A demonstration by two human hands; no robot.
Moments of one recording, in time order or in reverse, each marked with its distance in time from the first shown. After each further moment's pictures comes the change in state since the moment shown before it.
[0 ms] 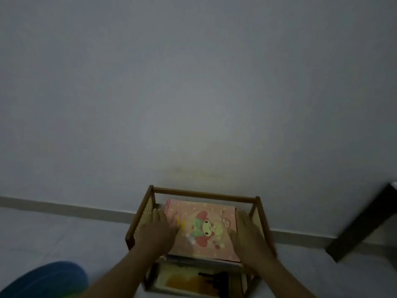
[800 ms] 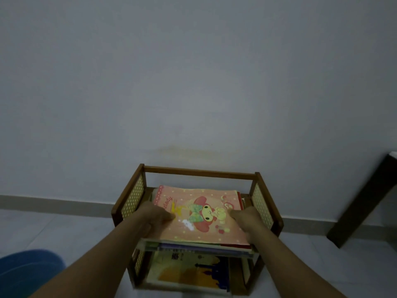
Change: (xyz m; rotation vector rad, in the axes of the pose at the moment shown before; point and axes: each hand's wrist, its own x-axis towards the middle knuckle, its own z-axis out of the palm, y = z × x) left_hand 0.032 -0.016 0.041 -0.865 -0.214 -0.293; right_hand 0.028 0.028 0.058 0.803 0.036 0.575
